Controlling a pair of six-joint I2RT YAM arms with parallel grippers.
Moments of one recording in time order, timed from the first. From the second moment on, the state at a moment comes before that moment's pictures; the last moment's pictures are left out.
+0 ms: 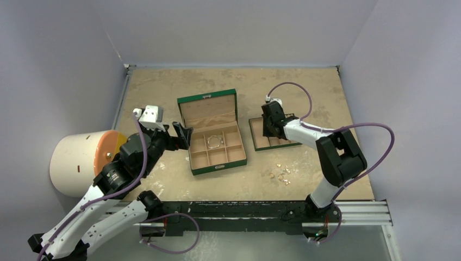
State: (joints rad) left arm -0.76 0.59 0.87 -0.50 -0.44 -0.36; right arm 0.47 1.68 0.95 -0.24 0.25 0.40
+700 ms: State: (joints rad) left arm -0.75 0.57 0.87 -0.50 -0.44 -0.36; right arm 0.48 1.70 0.96 -0.26 0.30 0.38
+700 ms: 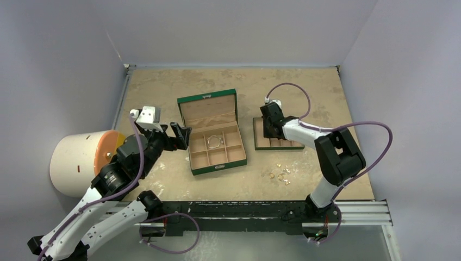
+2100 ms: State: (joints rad) left arm -0.73 0.47 0.87 -0.53 -0.59 -0.39; right arm 1.05 1.65 1.41 -0.75 0.51 0.66
